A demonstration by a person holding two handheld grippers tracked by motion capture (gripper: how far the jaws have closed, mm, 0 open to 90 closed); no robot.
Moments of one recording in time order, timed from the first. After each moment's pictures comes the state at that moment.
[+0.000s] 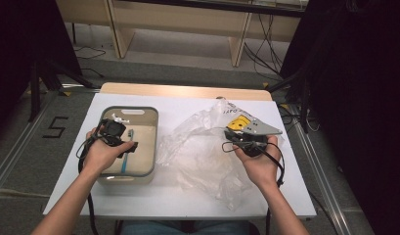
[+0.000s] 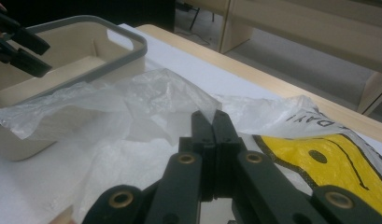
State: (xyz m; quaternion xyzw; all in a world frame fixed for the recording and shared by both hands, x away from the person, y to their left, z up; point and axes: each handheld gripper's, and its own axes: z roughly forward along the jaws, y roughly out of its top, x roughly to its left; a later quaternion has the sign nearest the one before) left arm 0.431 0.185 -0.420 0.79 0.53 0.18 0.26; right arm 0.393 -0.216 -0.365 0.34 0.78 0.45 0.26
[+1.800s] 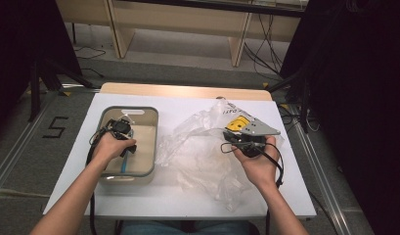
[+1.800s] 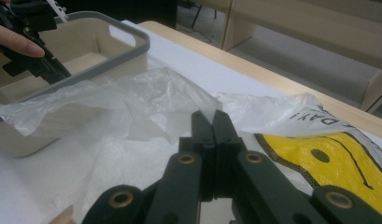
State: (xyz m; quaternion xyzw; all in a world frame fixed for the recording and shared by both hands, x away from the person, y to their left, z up) left arm 0.475 0.186 -0.459 0.80 0.58 0.09 0.15; right arm 0.393 -0.213 -0.368 0.34 0.79 0.45 0.25
